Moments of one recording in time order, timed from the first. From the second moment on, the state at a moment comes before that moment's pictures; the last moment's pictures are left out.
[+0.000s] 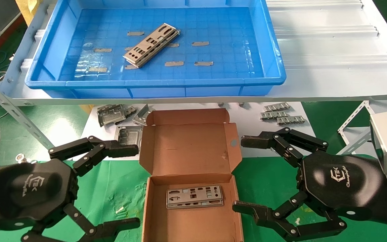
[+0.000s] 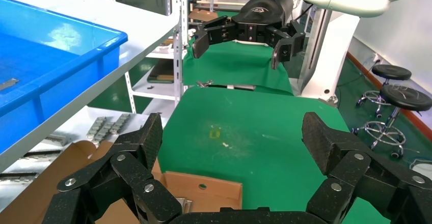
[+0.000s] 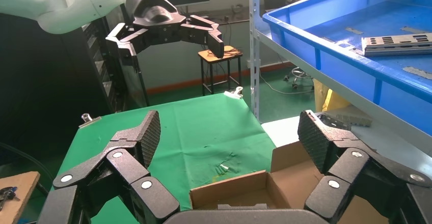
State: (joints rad) left arm -1.07 0.61 0.28 -1.28 0.73 1.50 -0.19; right arm 1.11 -0.53 -0.46 1.23 -0.59 -1.41 0.08
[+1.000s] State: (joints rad) left arm -1.07 0.61 0.28 -1.28 0.73 1.50 -0.19; right arm 1.11 -0.53 -0.46 1.23 -0.59 -1.41 0.08
